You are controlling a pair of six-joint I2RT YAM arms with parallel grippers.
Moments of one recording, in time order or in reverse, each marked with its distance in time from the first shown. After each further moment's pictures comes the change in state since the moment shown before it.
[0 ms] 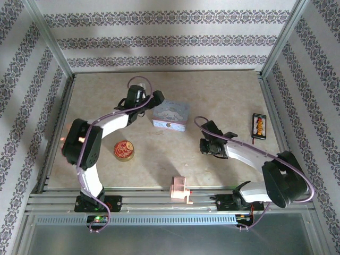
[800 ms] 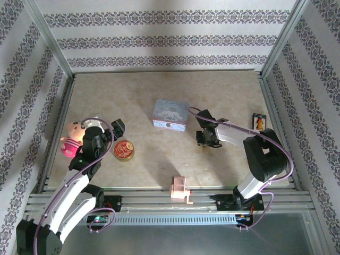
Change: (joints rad) left arm 0.114 -1.085 -0.681 -0.257 -0.325 0.216; right arm -0.055 0.279 0.209 -0.042 -0.058 -0.077
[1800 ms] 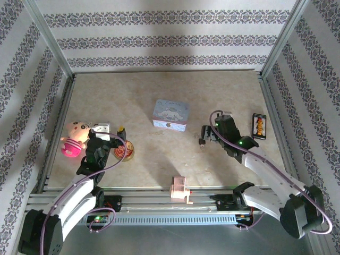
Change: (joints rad) left arm 0.015 0.088 -0.277 0.526 0.008 0.496; right arm -0.011 -0.644 -0.222 0.091 0.217 -0.060
